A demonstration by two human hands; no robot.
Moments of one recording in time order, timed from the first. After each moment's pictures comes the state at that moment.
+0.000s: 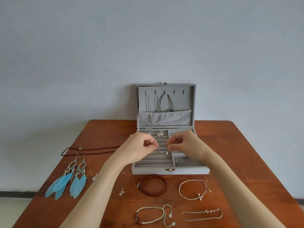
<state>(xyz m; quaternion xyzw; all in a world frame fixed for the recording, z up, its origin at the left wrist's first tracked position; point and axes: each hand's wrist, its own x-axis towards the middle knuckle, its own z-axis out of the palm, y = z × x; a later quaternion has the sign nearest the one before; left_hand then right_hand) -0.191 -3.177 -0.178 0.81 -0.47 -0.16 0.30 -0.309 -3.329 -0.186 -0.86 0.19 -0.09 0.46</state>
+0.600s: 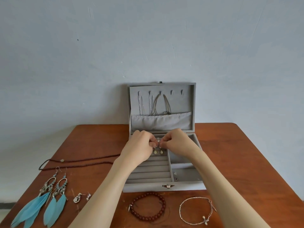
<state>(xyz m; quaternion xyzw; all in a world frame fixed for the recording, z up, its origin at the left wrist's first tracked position) -0.167 -3.238 -0.203 0.86 -0.43 -0.09 0.26 -0.256 -3.349 -0.199 -0.87 0.27 -0.07 0.41</state>
